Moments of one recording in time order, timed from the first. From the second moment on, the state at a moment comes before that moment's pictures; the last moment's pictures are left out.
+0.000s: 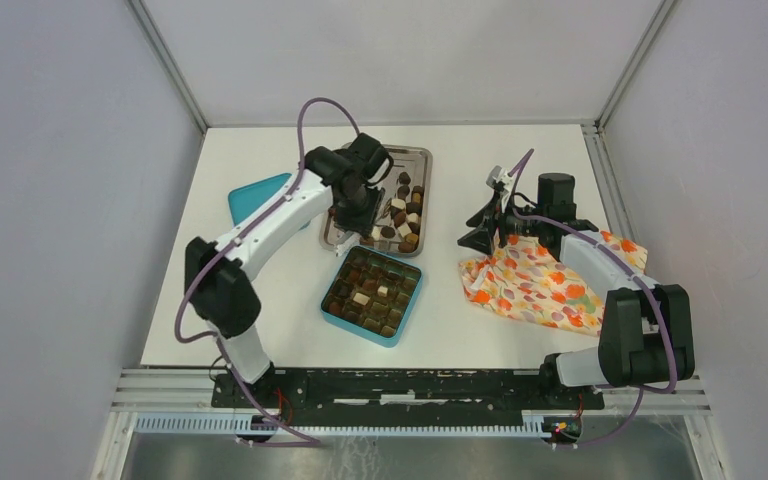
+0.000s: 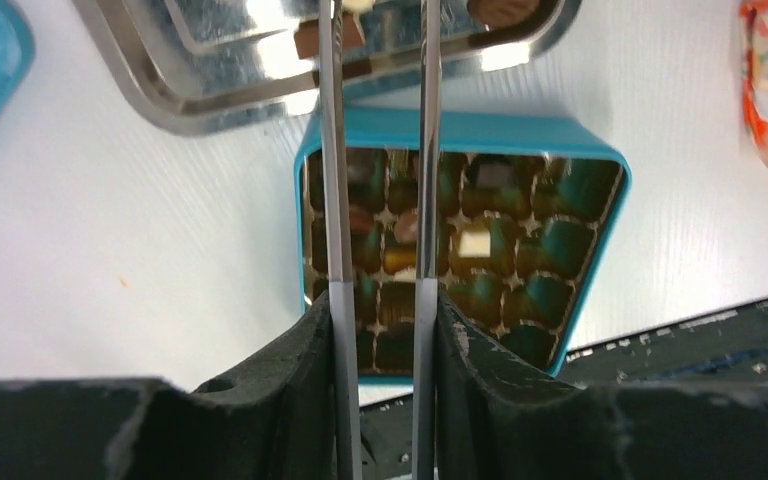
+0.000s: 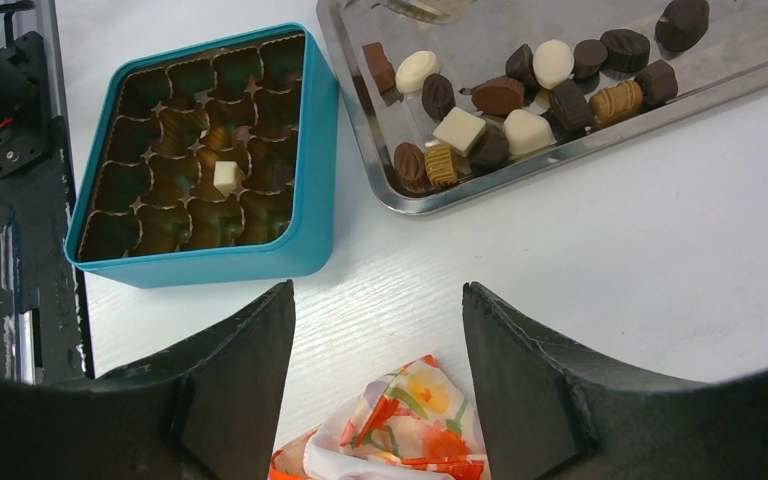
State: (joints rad) left arm -0.64 1.82 1.74 -1.17 -0.07 -0.29; right arm 0.08 1.39 0.81 -0.09 -1.05 -0.36
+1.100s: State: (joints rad) left arm -0.86 1.18 1.32 -1.31 0.22 -0.46; right arm 0.08 1.45 0.83 -0.15 -1.05 -0.40
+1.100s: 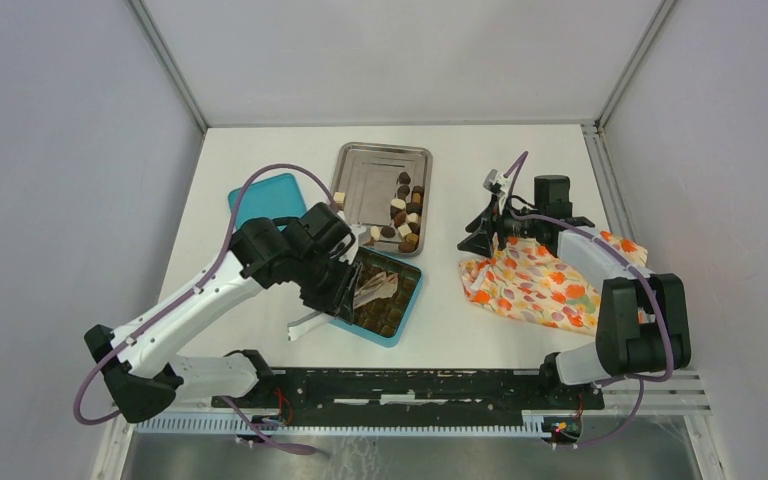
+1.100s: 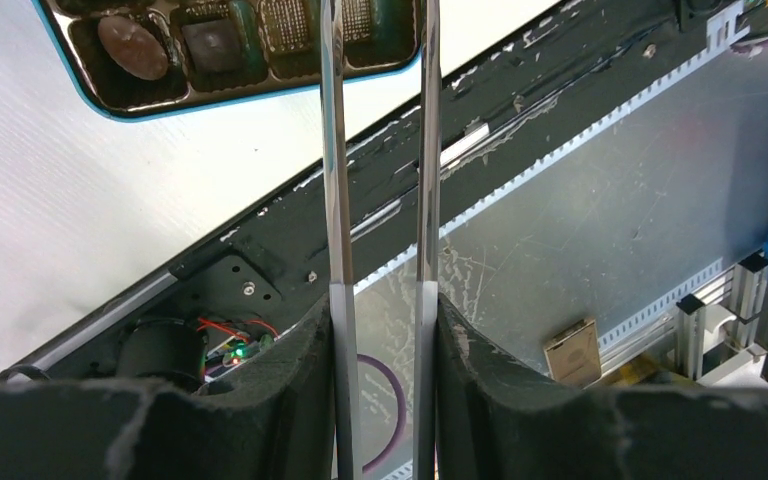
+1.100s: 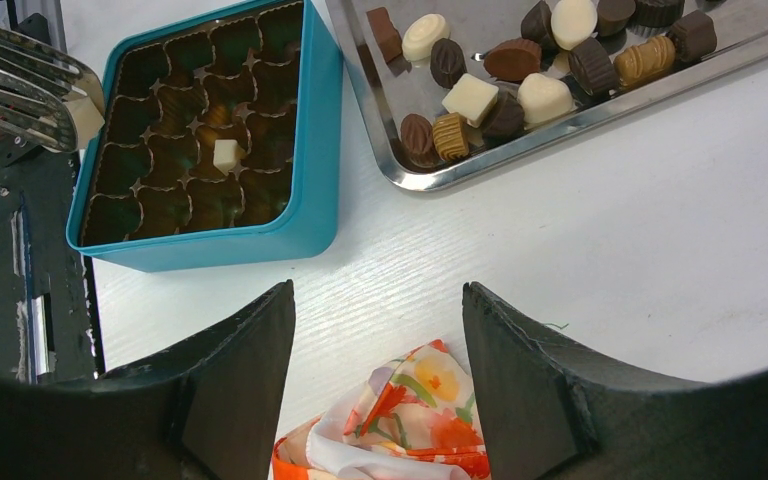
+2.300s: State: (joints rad) left arm -0.92 1.27 1.21 -1.29 0.11 -0.48; right arm 0.08 1.45 0.83 -0.15 -1.05 -0.40
